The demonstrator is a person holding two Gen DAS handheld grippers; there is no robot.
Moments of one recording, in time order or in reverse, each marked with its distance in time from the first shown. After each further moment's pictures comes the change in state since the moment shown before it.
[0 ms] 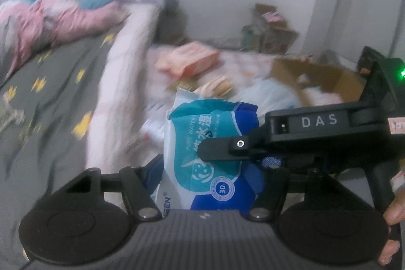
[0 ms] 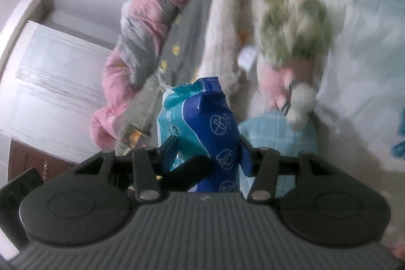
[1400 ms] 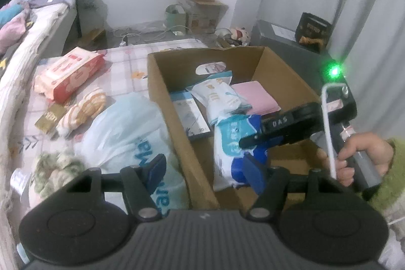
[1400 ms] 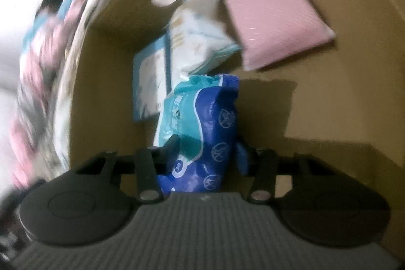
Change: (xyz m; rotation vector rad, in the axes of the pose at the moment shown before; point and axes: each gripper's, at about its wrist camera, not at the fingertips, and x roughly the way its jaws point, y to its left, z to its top) left arm 0.096 -0.159 0.057 0.142 0.120 -0.247; right arm -0.170 -0.232 0.126 0.097 -0.009 -0.502
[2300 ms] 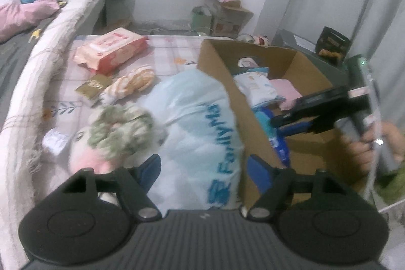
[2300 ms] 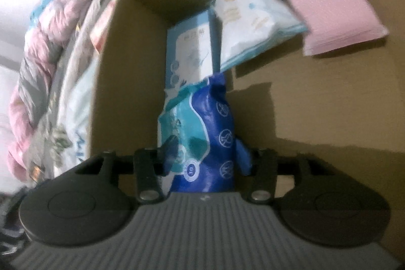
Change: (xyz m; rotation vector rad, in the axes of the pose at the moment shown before) left arm -0.034 0.072 -0.054 -0.103 -0.030 0.052; right arm 0.004 0.039 -0.008 0.011 -0.020 0.018
